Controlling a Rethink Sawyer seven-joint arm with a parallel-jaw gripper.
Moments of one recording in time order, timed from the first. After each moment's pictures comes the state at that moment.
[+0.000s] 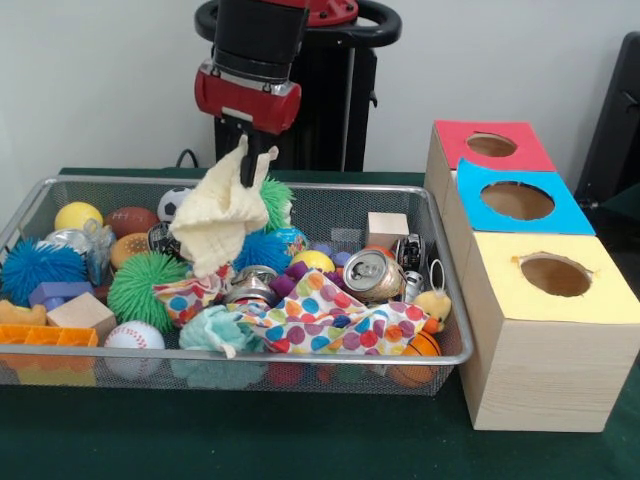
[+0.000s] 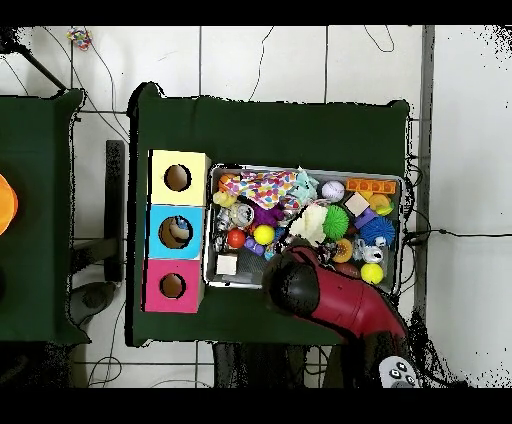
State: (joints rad) arm -0.29 -0.76 -0.15 1.93 -0.04 0.17 1.79
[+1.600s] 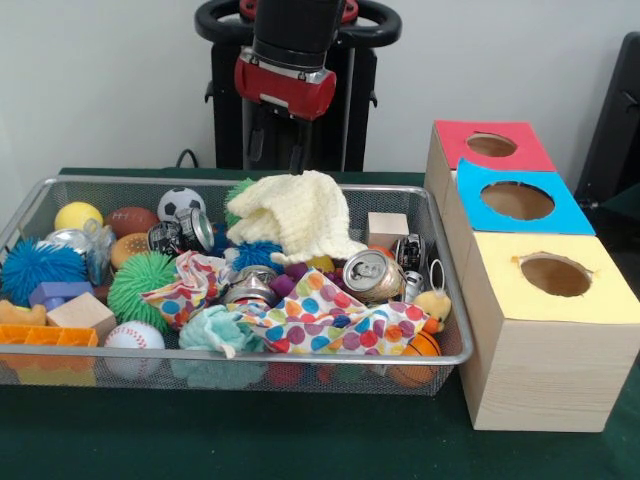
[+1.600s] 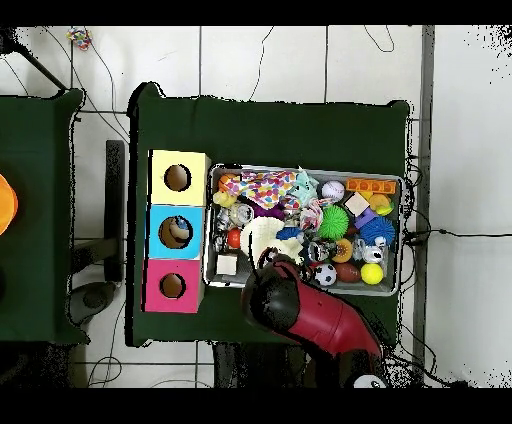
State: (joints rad) arm -0.21 -0.77 -0.20 2.03 0.09 0.17 1.79
